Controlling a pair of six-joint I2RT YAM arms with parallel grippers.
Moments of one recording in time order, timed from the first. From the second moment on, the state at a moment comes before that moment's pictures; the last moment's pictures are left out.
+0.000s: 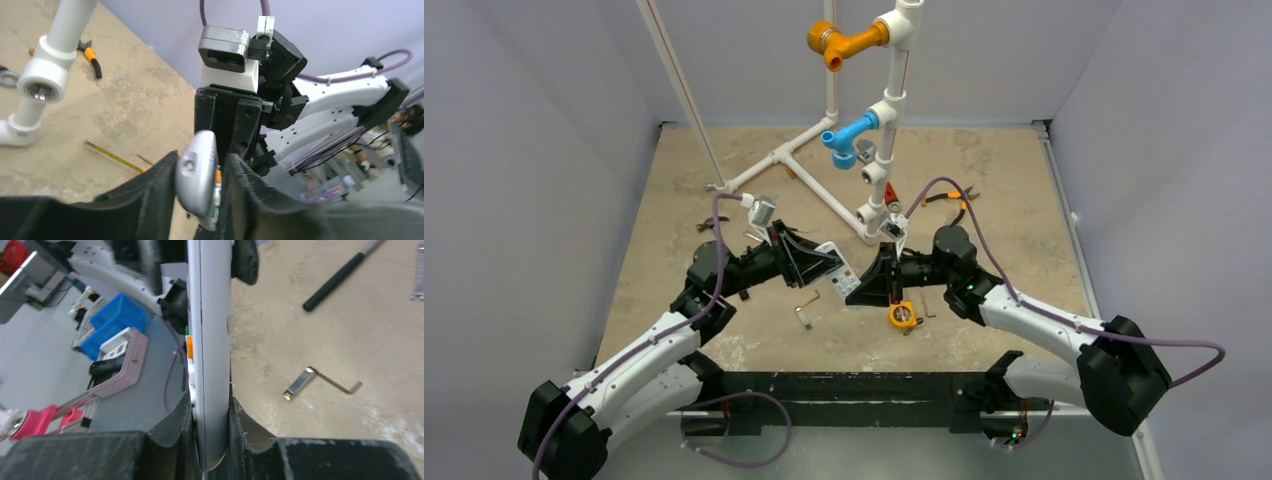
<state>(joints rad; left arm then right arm) -0.60 0.84 0.47 0.53 0.57 -0.75 0.68 1.18 0.54 0.58 -0.95 0.56</state>
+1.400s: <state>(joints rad) -0.60 0.94 0.83 -0.28 0.18 -1.12 1.23 1.21 0.76 0.08 0.55 -0.17</state>
